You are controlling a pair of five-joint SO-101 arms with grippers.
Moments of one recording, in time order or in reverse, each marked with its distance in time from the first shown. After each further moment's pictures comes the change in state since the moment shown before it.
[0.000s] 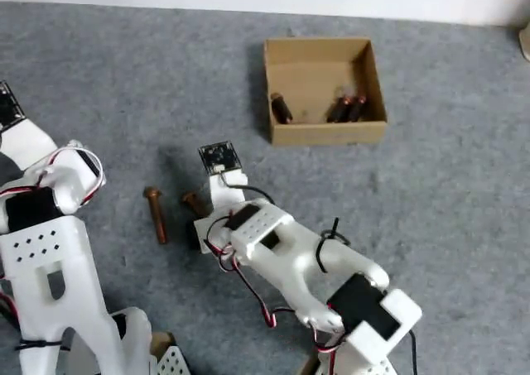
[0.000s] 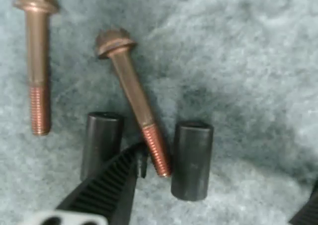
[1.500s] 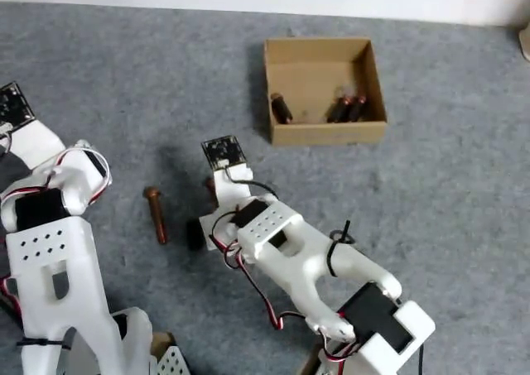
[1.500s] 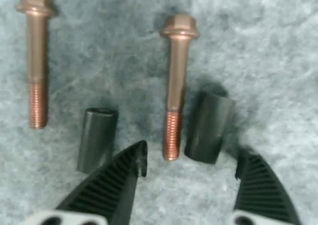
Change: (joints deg) left arm 1.5 0.0 3.2 -4.5 0.0; right arm -0.5 -6.2 1.1 3.3 2.7
